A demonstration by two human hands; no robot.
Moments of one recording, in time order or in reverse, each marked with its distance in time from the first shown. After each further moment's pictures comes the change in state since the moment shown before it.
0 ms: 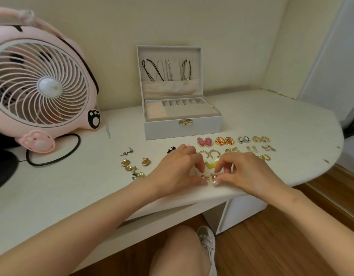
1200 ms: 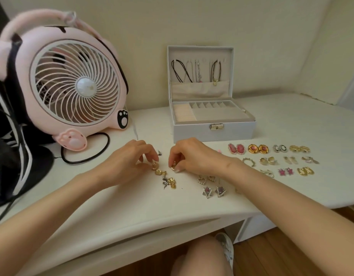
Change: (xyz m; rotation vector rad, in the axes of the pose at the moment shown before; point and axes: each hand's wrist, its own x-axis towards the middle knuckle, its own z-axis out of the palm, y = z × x) left_hand -0.079 -0.128 -0.057 -0.044 0.047 -0.240; right_hand 0.108 -0.111 0.053 0.061 -0.266 -0.399
